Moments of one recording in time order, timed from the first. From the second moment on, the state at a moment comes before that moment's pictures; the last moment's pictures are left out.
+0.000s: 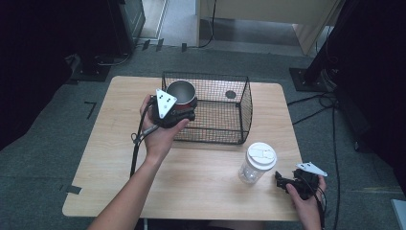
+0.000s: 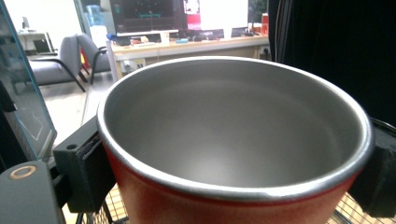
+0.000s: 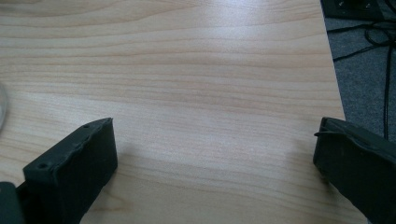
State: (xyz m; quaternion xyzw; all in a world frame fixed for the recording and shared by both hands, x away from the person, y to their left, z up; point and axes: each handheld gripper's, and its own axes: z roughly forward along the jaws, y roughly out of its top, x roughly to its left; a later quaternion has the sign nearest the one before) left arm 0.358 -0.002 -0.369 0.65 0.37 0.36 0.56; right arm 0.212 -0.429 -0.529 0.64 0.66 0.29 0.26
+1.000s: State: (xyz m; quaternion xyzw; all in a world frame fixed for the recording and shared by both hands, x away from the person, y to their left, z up) left arm 0.397 -0.022 -0.400 0.56 0.39 0.40 0.60; right arm 0.212 -0.429 -0.529 0.64 0.66 0.29 0.26
